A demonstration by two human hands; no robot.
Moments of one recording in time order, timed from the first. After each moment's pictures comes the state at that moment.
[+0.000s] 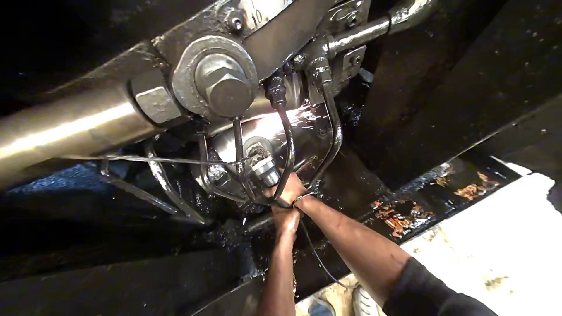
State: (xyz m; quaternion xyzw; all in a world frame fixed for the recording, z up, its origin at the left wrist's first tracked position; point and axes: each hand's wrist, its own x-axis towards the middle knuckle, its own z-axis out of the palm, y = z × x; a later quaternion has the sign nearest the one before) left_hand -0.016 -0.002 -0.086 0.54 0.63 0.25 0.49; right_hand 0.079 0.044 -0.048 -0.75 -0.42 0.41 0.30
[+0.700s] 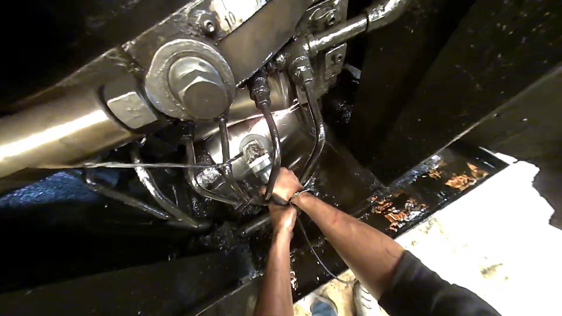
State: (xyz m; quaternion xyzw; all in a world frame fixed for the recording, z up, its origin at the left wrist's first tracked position) left_hand -0.010 -0.001 -0.087 0.56 0.61 0.27 0.50; right_hand 0.087 0.046 -0.048 -0.76 -0.41 0.41 0.29
